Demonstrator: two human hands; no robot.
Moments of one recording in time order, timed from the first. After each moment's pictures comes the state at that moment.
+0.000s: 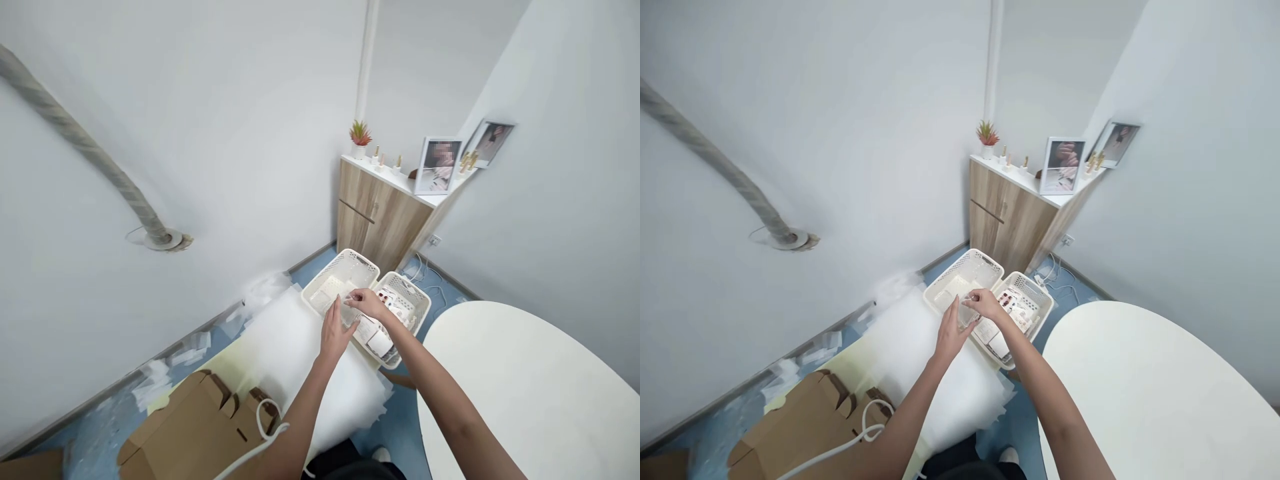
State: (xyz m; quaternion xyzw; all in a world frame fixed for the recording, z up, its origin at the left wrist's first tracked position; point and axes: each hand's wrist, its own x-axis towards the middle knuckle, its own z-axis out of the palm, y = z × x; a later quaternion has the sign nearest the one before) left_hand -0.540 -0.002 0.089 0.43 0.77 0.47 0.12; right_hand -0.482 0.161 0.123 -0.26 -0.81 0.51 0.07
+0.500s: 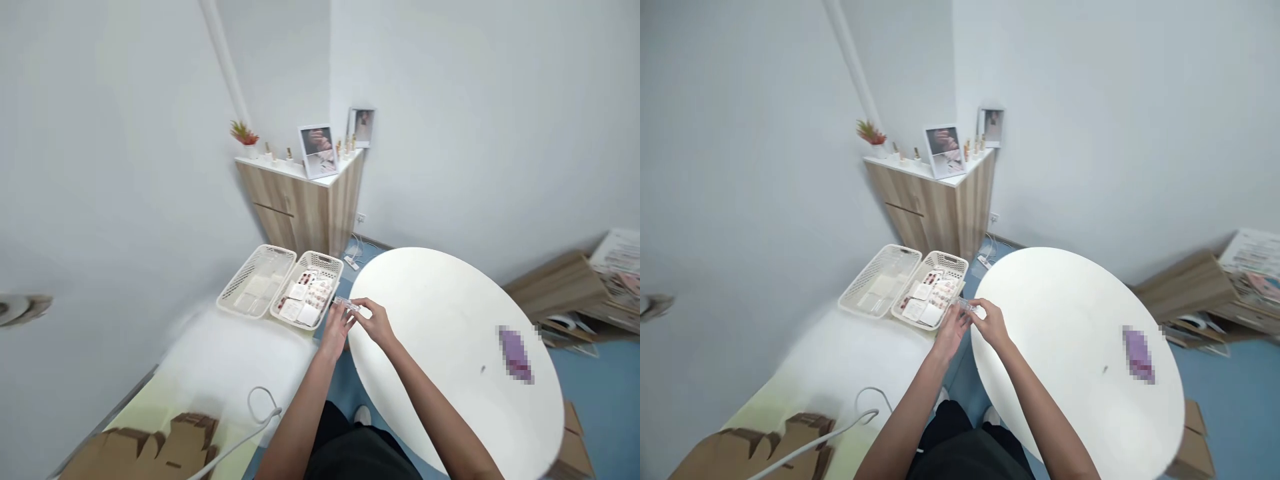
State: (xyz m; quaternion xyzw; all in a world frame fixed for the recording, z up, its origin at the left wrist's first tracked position) left_hand -0.314 0.047 0.138 0.08 0.39 0.67 0.62; right_hand -0.190 0.096 0.164 -0.39 -0.70 0.45 0.38
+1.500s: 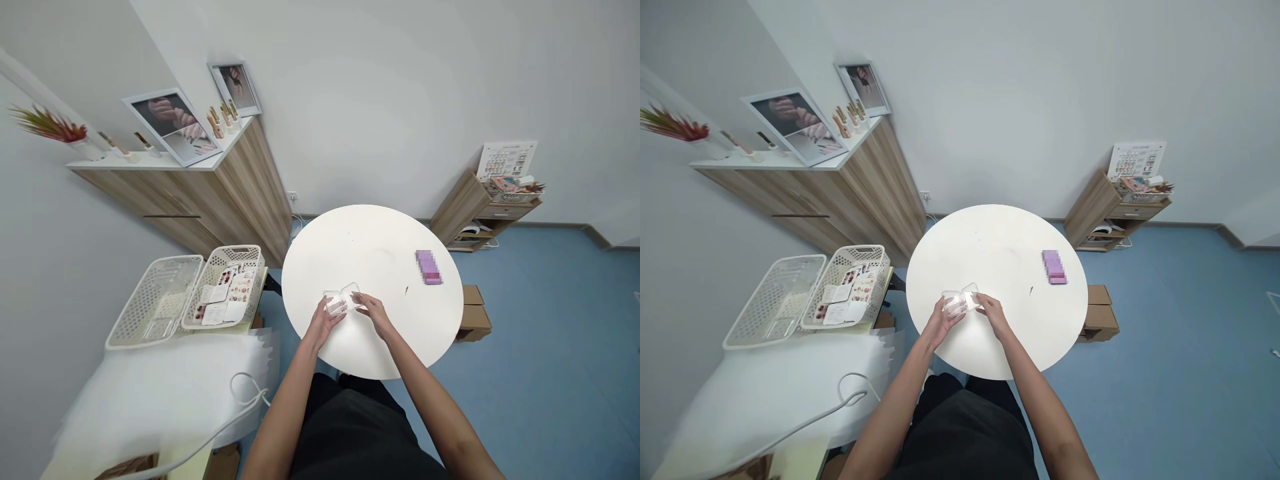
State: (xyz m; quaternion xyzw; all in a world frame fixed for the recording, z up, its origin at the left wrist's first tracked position) left_hand -0.149 0.028 0.082 0.15 0.45 0.43 0.77; right_hand 0.036 0.020 0.088 -0.54 -0.36 0.60 0.45
